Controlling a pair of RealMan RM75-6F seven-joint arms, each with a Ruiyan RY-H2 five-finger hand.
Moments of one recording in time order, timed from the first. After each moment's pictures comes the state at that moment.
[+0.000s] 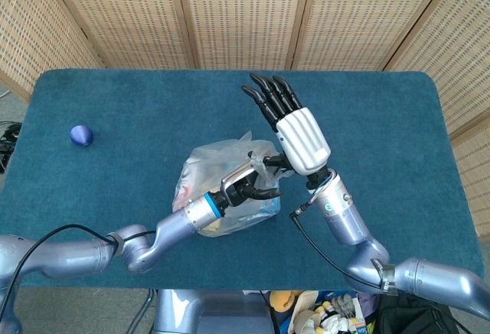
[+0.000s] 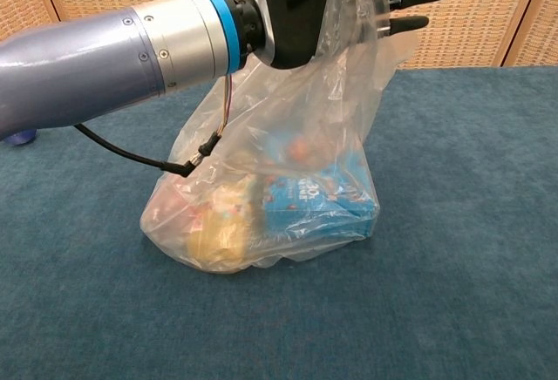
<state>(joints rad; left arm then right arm) -1.09 -1.62 -0.28 -1.48 1.47 0.88 -1.50 0.84 -1.39 0.43 -1.72 -1.34 1.24 -0.07</state>
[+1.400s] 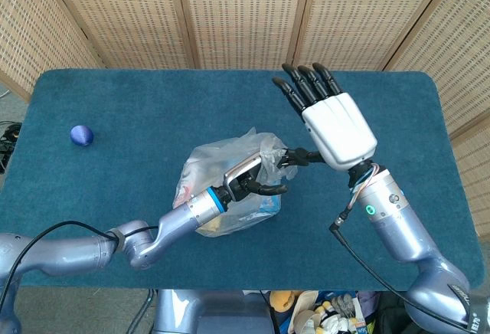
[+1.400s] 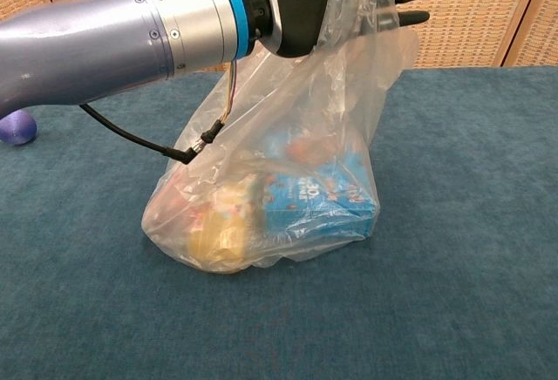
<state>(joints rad) -1.10 -1.60 -0.33 -1.49 1.42 0.81 -1.48 0.86 -0.80 0.49 -2.17 -0.88 1.07 -0.48</state>
